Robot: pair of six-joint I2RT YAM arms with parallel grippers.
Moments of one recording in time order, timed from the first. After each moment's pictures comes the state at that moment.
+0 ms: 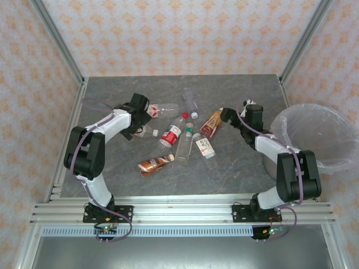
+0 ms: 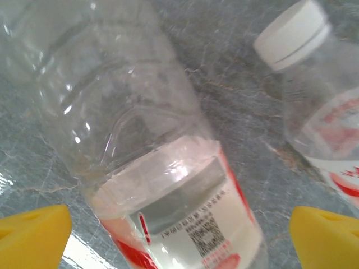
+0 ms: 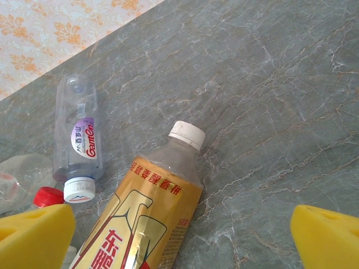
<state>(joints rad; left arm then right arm) -0.24 1.80 1.23 -0.67 -0.23 -1.18 0.11 1.46 0.73 0.17 -0.16 0.49</state>
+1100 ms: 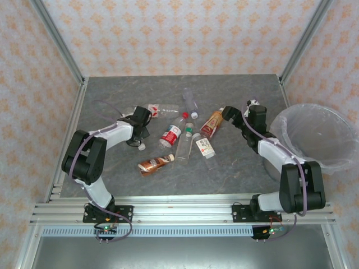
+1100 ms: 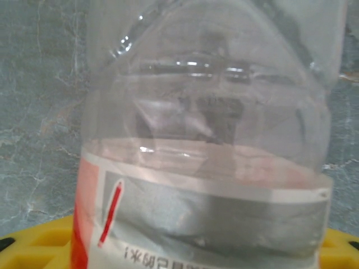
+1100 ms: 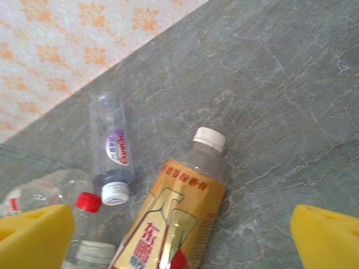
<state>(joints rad) -0.29 1.72 1.00 -0.48 -0.31 -0.80 0.11 1.34 0.70 0.15 -0.18 0.60</state>
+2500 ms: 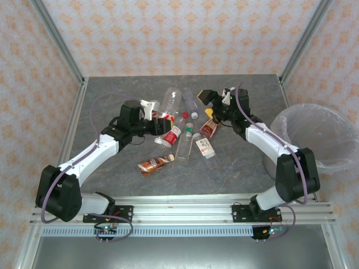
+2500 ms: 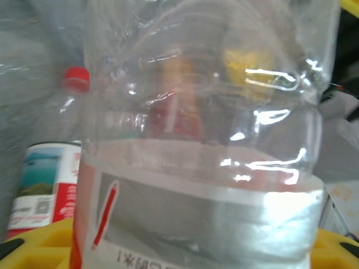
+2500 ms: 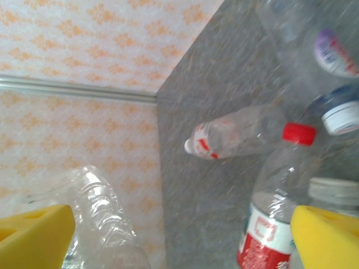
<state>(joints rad) -0.37 1.33 0.93 -0.17 0.54 -0.44 0.33 1.50 1.00 0.11 -0.51 1.14</state>
